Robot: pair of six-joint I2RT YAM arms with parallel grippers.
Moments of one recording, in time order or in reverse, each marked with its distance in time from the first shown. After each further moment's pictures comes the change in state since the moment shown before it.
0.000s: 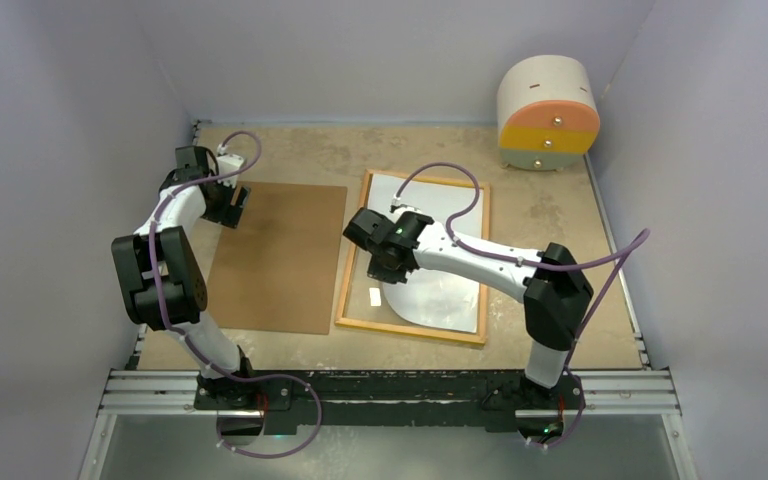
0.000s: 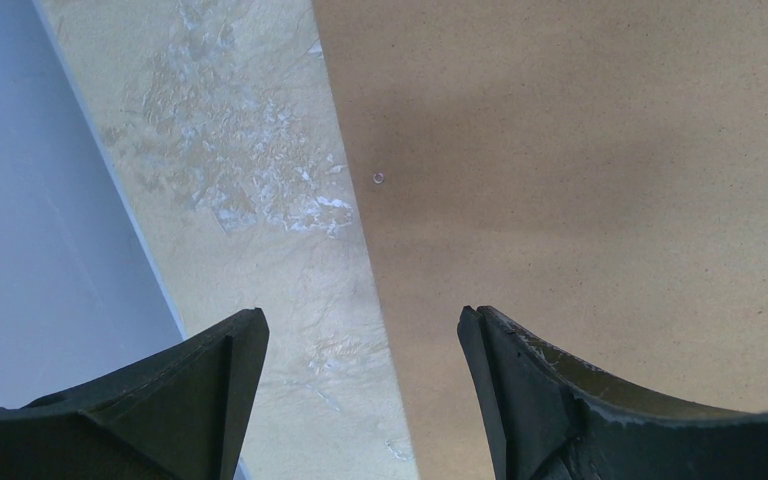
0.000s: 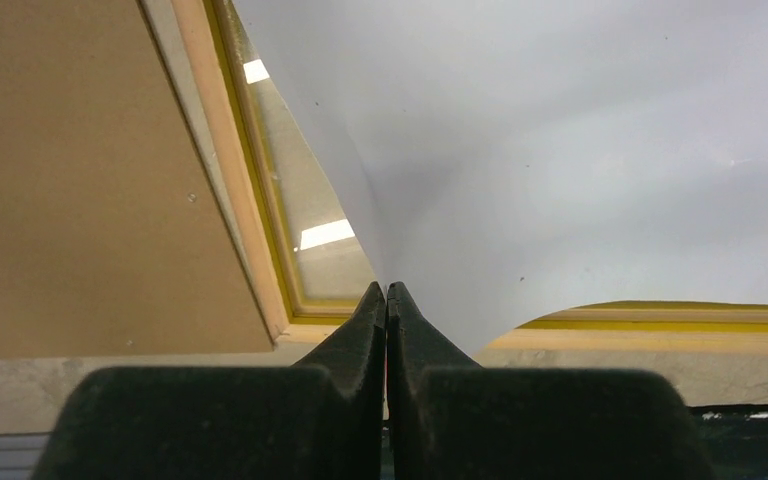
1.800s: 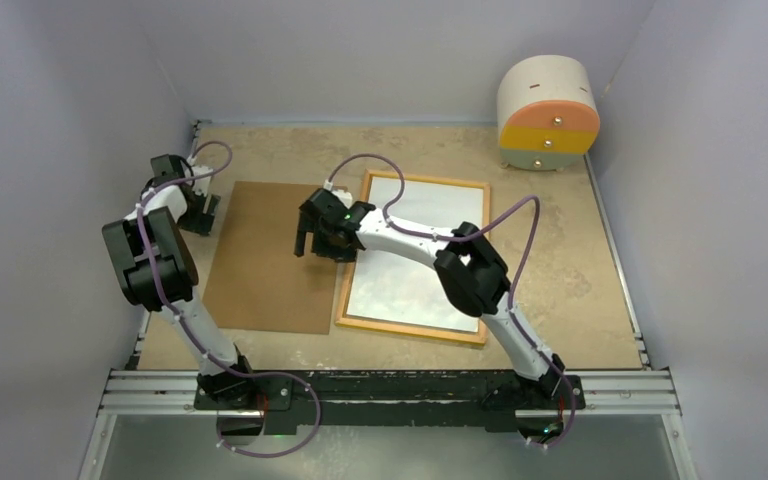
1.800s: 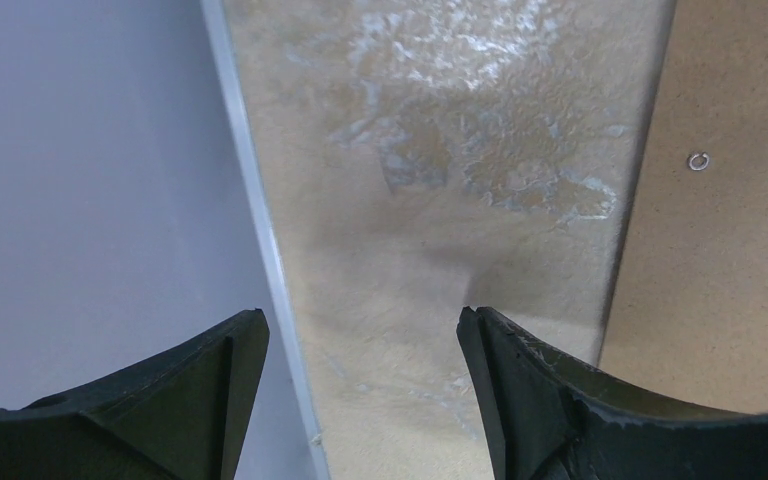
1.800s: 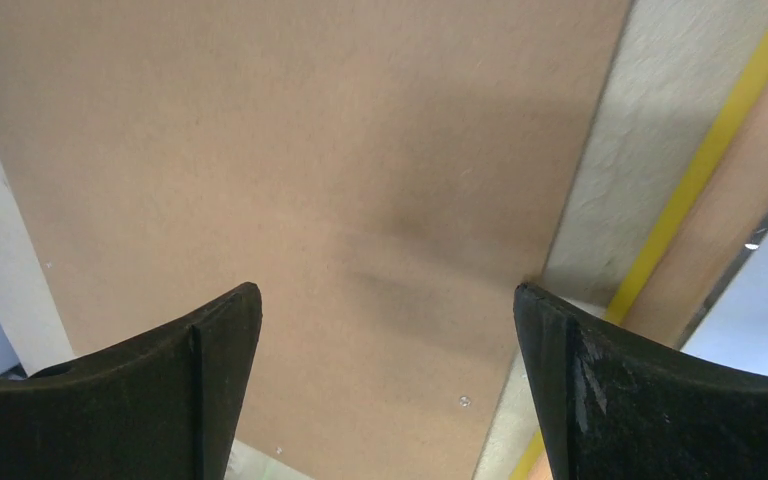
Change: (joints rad) left arm 0.154 0.157 0.068 0.067 -0.149 0.045; right arm -0.032 0.523 0.433 0.376 -0.238 -0.289
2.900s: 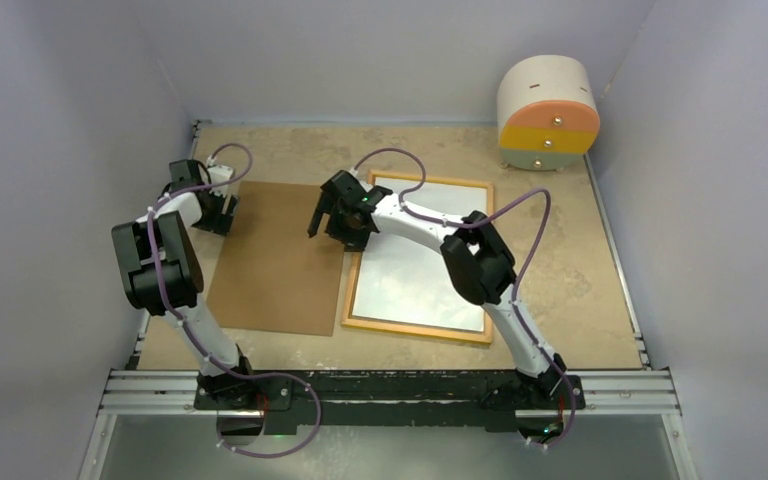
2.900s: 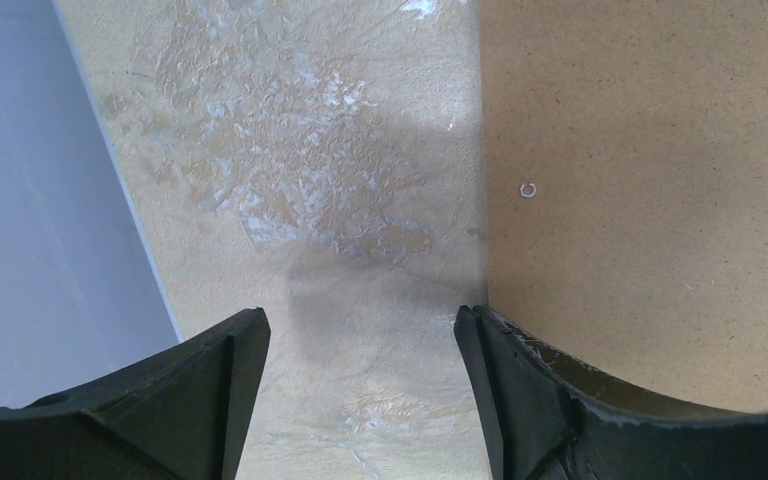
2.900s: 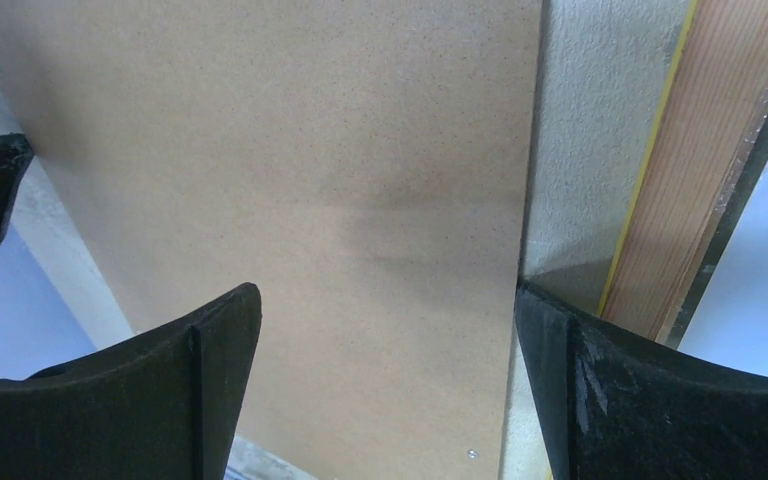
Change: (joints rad) left arm -0.084 -0.032 -0.125 0.103 0.127 -0.032; right arm -0.109 0.016 -0.002 0.029 -0.076 0.108
